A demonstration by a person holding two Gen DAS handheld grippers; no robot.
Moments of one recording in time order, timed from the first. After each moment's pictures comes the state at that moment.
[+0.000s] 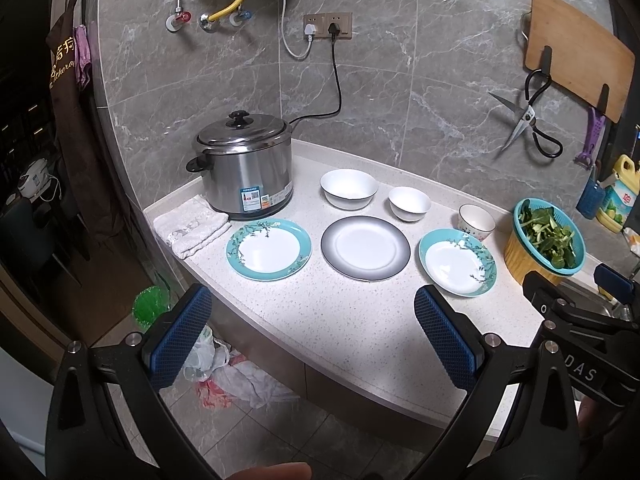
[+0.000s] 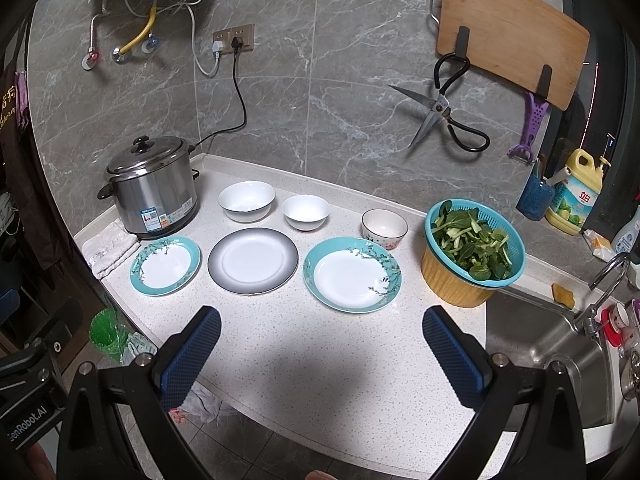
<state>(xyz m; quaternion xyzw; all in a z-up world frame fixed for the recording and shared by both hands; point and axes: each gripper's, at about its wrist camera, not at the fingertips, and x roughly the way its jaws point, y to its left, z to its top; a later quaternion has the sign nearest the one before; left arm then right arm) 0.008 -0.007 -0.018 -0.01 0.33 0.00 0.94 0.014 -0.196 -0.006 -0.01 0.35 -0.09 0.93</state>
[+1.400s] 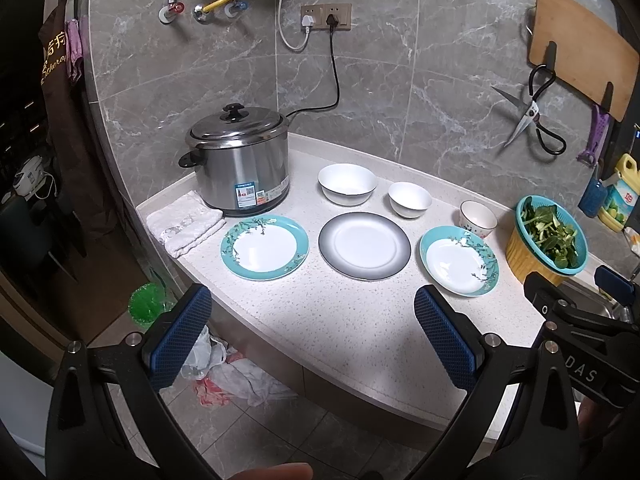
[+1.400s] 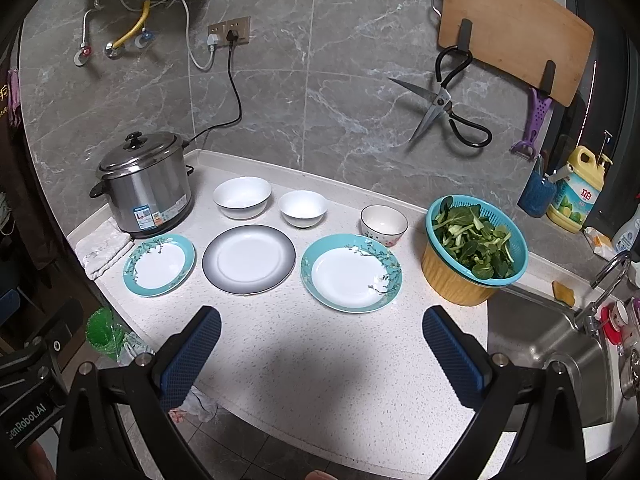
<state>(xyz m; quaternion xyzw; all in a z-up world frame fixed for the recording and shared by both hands) 0.028 -0.008 -0.026 -0.01 0.34 0.00 0.94 0.030 -0.198 -0.015 -0.01 0.35 -0.10 0.93</state>
